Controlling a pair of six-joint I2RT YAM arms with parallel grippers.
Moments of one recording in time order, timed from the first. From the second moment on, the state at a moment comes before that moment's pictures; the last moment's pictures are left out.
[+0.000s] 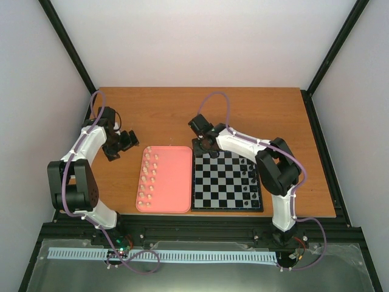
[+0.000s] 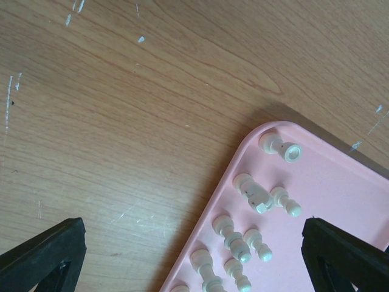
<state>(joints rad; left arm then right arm) 0.08 1.57 1.16 -0.91 0.19 -0.48 0.73 1.97 1.48 -0.63 0.12 0.41</state>
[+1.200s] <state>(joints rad) 0.08 1.58 1.13 -0.87 0.20 -0.48 0.72 1.91 1.33 -0.57 0.13 0.49</state>
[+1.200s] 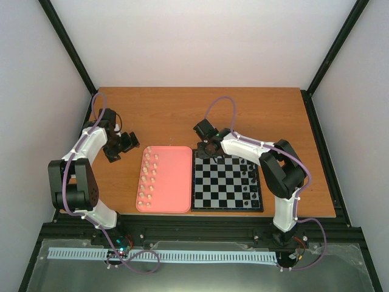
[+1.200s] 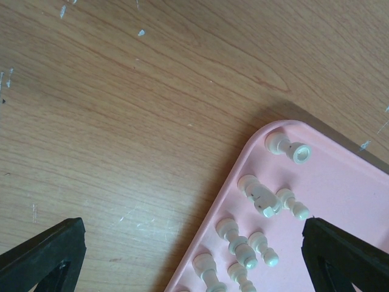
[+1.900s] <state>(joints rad) 0.08 1.58 1.12 -0.87 0.21 -0.48 0.71 1.94 1.36 -0.56 0.12 0.49</state>
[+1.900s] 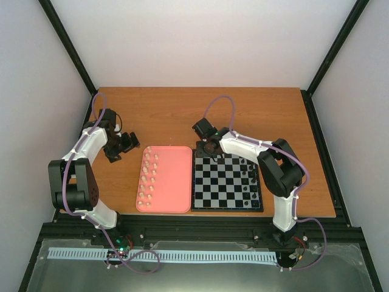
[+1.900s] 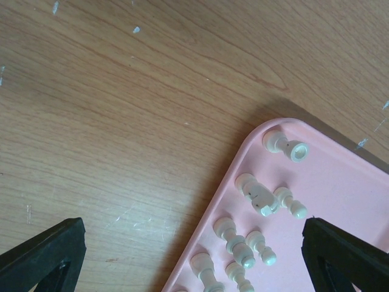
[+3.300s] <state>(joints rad) 0.18 1.59 1.15 -0.89 0.15 -0.57 0.84 2.49 2.28 -0.76 -0.27 0.30</state>
